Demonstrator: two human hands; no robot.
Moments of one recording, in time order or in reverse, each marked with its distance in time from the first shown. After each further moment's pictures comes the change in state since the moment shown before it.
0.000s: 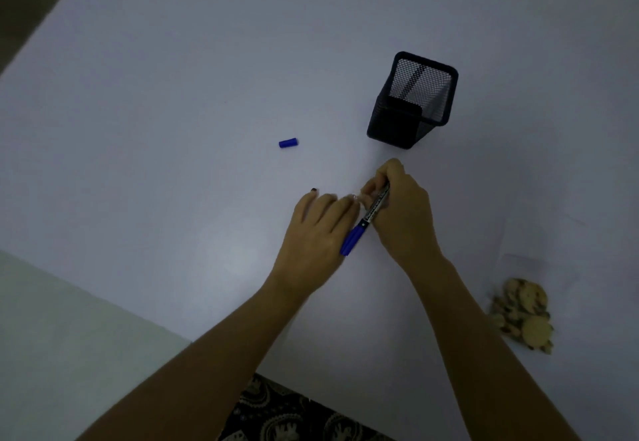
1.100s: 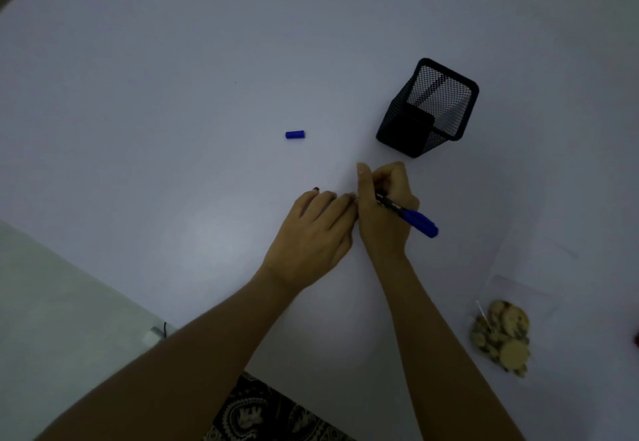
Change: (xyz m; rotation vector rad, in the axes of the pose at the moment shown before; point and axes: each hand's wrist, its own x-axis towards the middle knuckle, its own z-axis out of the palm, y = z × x) left_hand 0.001 0.005 0.002 0.032 0.046 -0.052; right_hand 0.008 -0.007 0.033 0.257 0.306 0.074
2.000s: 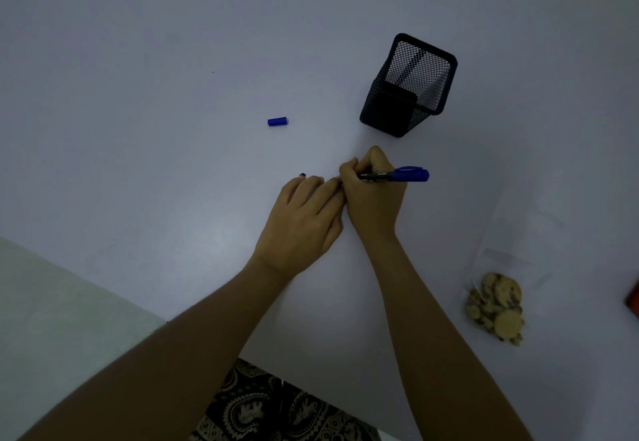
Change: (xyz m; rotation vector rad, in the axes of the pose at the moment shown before) left_hand 0.000 0.001 0.000 0.028 -0.006 0.012; right_hand 0.001 -0.001 -0.002 0.041 -0.046 0.130
